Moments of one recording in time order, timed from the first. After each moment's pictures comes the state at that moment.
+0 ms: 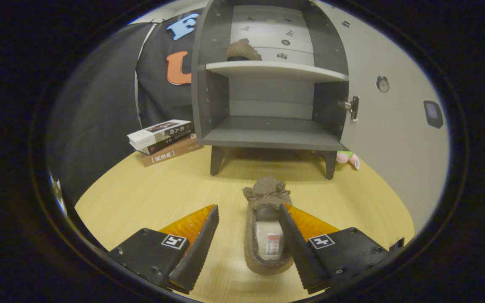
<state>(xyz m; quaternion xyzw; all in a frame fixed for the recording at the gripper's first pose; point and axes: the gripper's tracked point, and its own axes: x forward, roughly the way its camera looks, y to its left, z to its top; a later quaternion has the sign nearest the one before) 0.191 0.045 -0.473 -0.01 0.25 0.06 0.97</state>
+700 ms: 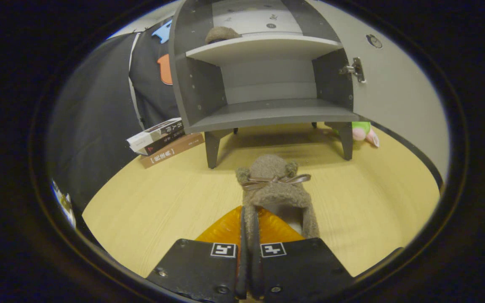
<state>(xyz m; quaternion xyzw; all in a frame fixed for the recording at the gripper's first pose) 0.210 0.029 -0.494 0.03 0.24 0.08 0.97</state>
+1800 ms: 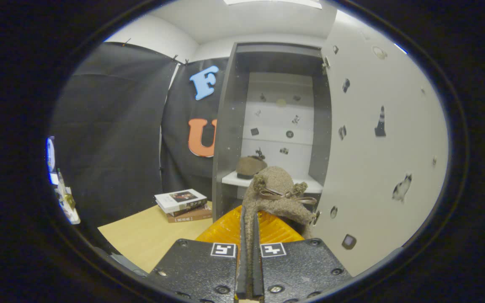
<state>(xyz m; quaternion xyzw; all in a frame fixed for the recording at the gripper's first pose) 0.095 0.024 -0.148 -0.06 0.00 0.11 0.99</state>
